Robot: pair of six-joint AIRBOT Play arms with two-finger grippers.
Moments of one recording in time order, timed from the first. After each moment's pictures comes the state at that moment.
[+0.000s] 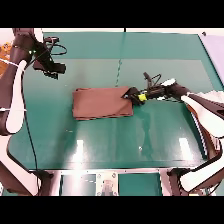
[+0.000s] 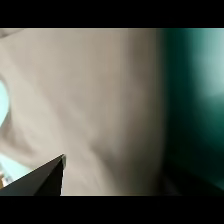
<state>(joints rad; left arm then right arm) -0.11 -1.86 2.08 1.60 -1.65 -1.54 0.11 -1.78 1.18 -0.49 1.03 1.18</state>
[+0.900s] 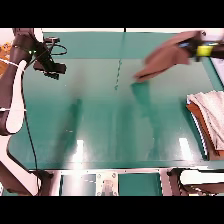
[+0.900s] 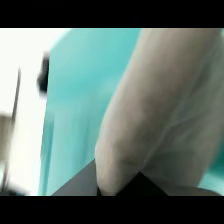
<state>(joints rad) -0.11 -1.86 2.08 1.59 -1.66 -1.55 -0.43 -1.49 1.60 -0.52 1.13 1.40</state>
